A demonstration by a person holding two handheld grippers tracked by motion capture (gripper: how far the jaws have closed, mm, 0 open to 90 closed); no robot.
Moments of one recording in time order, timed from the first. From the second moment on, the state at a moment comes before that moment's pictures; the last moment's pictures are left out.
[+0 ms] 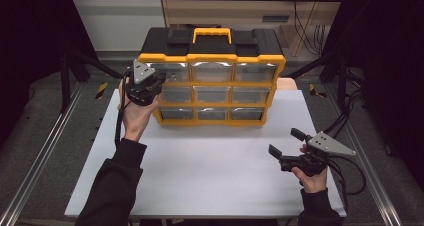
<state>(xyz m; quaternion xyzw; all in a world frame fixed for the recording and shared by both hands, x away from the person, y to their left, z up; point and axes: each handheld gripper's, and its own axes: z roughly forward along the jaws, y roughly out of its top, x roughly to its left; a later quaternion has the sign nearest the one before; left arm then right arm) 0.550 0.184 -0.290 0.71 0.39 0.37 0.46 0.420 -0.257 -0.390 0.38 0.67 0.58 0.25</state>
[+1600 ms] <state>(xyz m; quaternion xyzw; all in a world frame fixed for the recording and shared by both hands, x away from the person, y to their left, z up) 0.435 0.237 -0.377 0.70 0.36 0.26 0.56 0.419 -0.259 -0.389 0.38 0.68 0.58 0.25</state>
